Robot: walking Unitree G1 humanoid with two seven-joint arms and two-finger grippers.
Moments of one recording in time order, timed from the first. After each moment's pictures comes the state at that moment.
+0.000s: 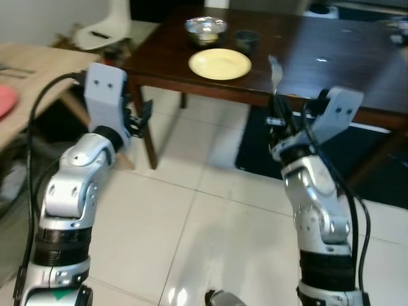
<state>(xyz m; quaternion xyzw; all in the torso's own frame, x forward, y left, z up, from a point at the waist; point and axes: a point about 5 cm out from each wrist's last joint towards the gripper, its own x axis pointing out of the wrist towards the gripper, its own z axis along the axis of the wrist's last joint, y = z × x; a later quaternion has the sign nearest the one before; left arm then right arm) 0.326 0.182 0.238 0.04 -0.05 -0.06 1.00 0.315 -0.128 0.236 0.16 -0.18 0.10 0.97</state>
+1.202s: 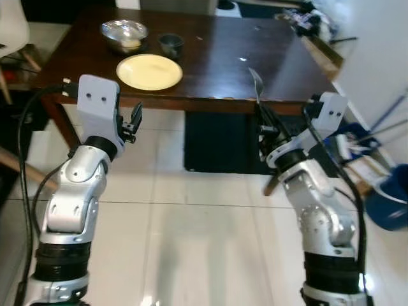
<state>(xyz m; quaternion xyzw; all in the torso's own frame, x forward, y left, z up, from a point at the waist) 0.321 0.183 0.236 0.08 -0.10 -0.03 0.99 0.313 -0.114 0.225 0.22 -0.12 0.18 0.95</state>
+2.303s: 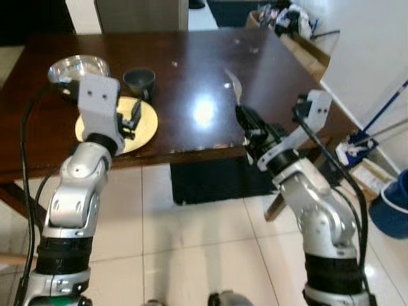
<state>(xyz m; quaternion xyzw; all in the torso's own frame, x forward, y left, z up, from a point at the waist) 0.327 0.187 0.242 0.09 -0.11 -0.02 0.99 0.306 -0.104 0.228 0.20 -0.11 0.26 0.94</state>
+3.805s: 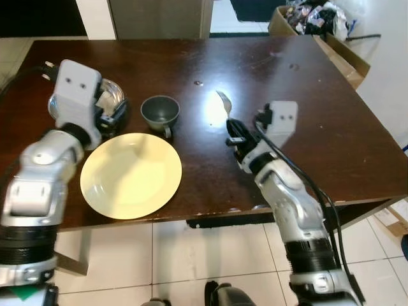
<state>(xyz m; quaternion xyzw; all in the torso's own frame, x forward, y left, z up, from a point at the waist) 0.322 0.227 0.264 0.16 -0.05 -0.12 0.98 0.351 -0.089 0.193 0.12 -0.05 0.20 0.97</state>
